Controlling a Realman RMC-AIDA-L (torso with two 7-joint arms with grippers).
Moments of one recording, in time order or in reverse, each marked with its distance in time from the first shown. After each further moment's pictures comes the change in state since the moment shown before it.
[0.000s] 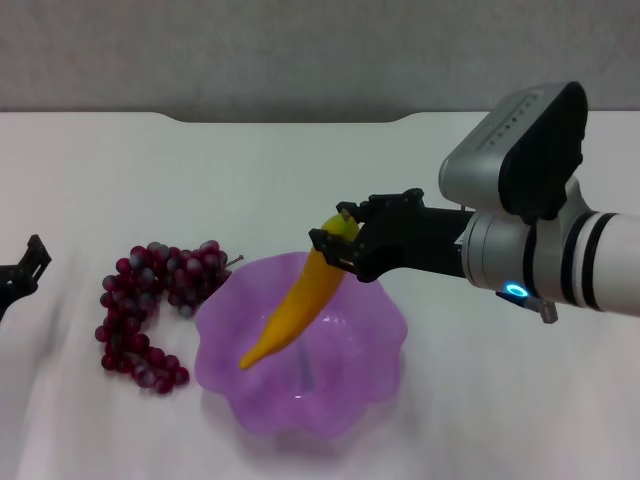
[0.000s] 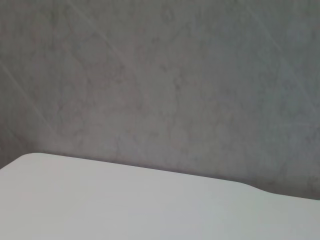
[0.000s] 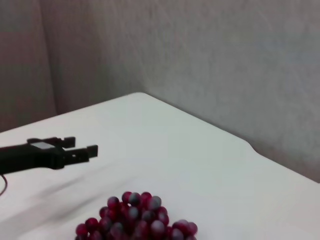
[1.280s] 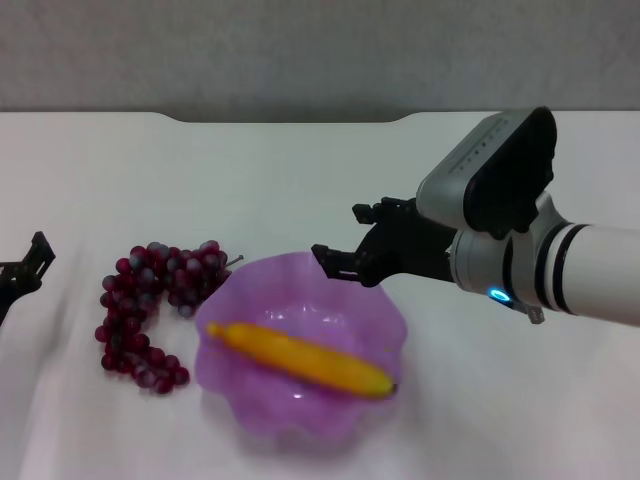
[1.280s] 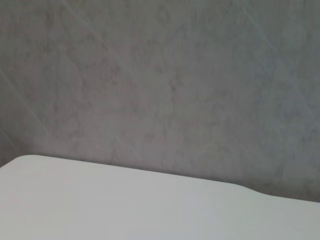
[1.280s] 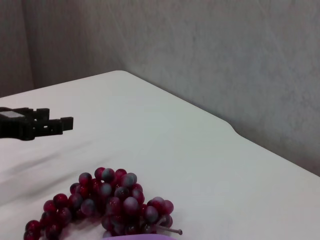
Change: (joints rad) left arm -0.007 -0.002 0.000 0.000 0.003 0.000 -0.001; right arm 0.074 0.002 -0.050 -0.170 0.008 -0.124 -0.043
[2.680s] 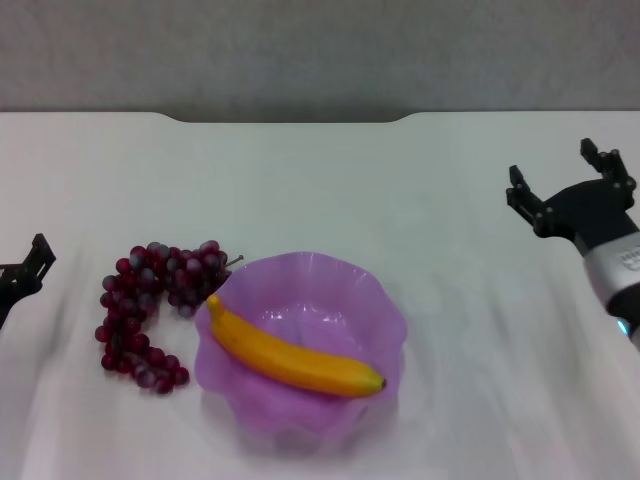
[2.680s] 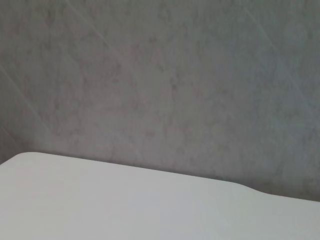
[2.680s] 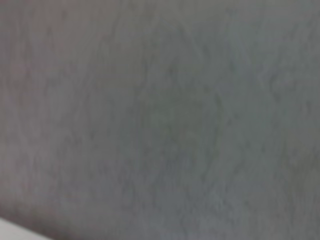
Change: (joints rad) left arm 0.004 -0.001 0.001 0.001 0.002 0.000 -0.007; right arm -0.062 -0.001 -0.336 -0.595 -0.196 -1.290 0.402
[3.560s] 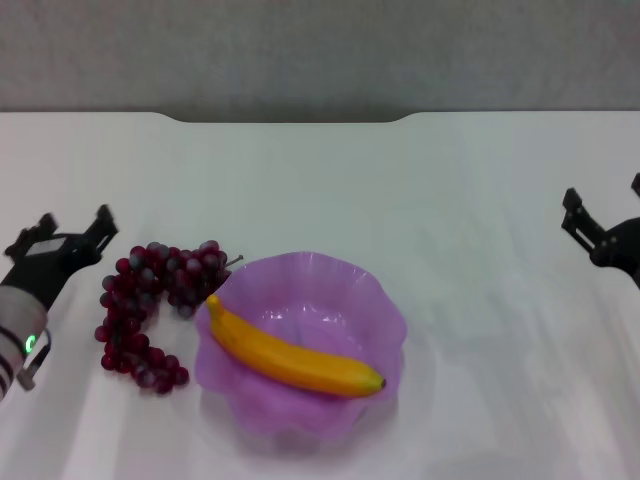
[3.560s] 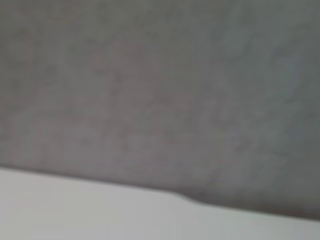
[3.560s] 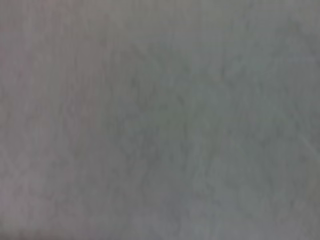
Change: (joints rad) left arm -0.008 0.024 0.048 0.152 0.056 -0.061 -0.022; right arm 0.033 0.009 -0.095 -0.384 -0.106 -0.312 0.545
